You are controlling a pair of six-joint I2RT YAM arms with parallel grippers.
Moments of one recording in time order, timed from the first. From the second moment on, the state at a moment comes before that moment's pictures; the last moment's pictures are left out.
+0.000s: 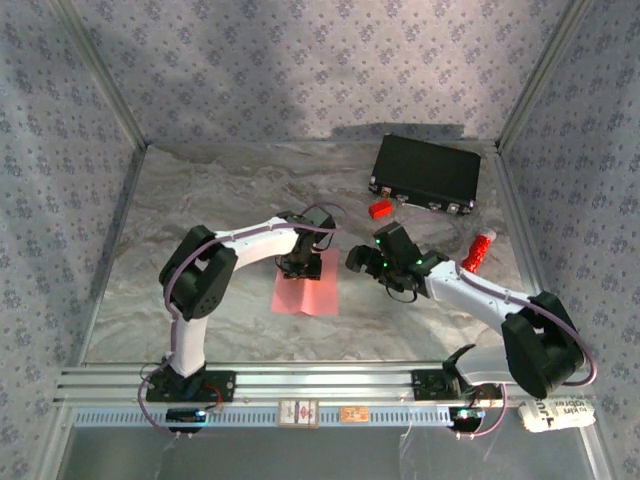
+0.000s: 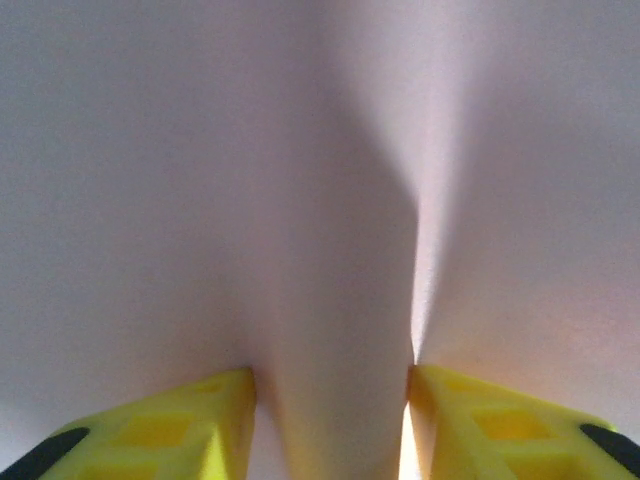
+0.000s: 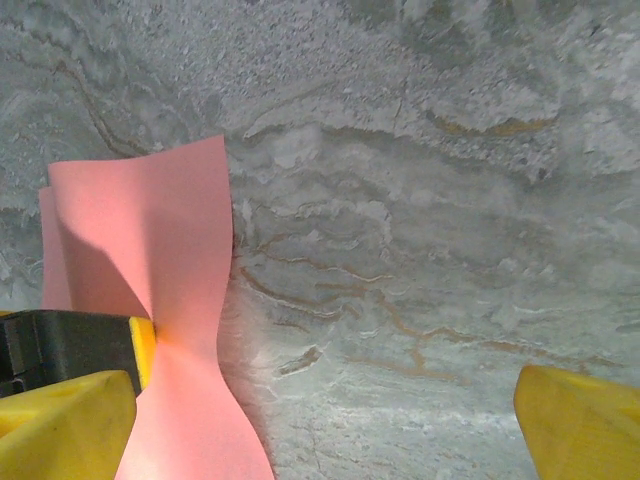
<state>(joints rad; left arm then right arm) -0.78 1.97 1.35 -0.85 -0.01 -0.67 0.60 1.31 0.72 -0.34 -0.04 0.90</state>
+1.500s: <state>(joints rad) -0.67 1.78 0.96 0.03 0.62 -1.00 0.49 1.05 0.57 -0.24 -0.01 0.85</state>
